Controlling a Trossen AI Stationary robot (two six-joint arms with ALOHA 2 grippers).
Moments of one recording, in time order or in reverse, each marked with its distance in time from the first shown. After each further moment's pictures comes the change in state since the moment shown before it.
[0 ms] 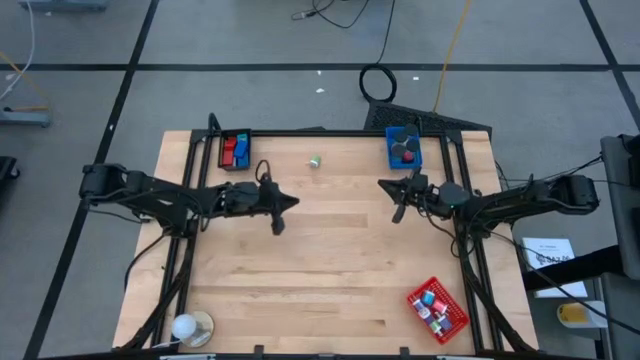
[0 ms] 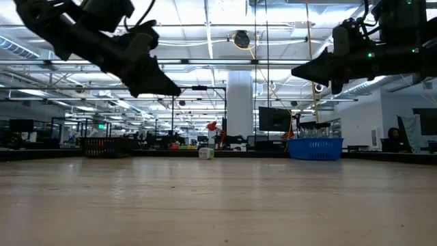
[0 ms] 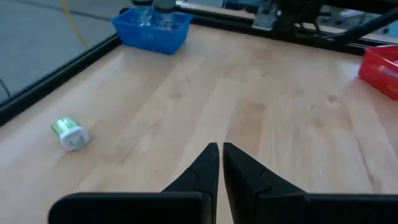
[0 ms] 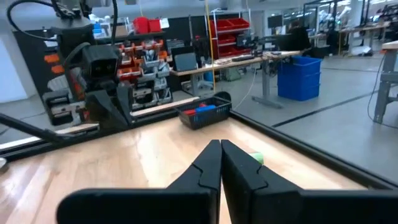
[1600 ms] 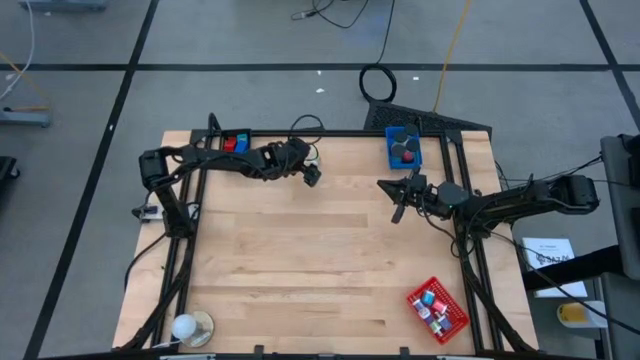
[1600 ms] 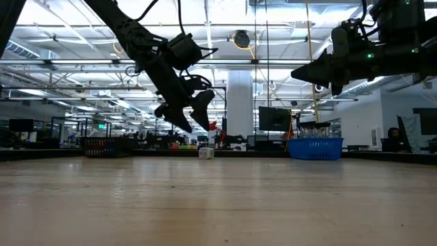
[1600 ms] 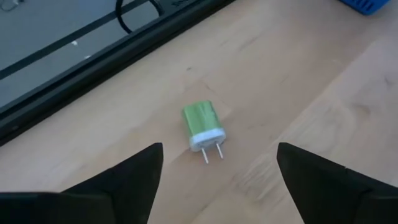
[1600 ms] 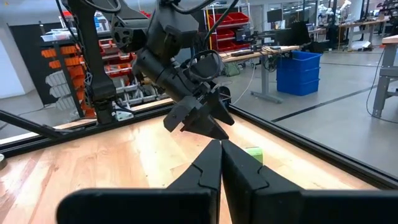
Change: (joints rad) left arm 0.353 0.501 0.567 -0.467 -0.077 -0.176; right arm 0.003 0.000 0.009 -0.032 0.000 0.006
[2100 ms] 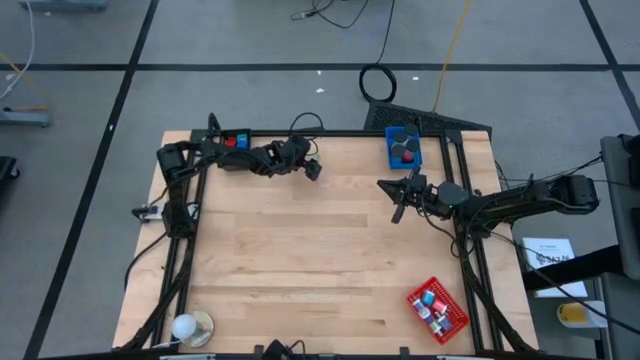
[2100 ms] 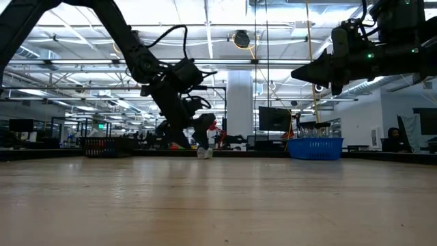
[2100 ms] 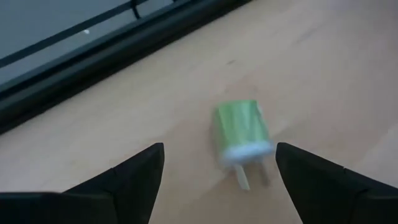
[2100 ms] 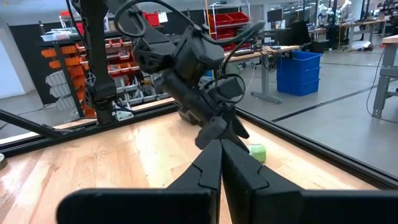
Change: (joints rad) left arm 0.078 0.152 0.001 0.151 0.021 -0.004; right arm 0.000 0.000 0.000 0.000 0.000 0.000
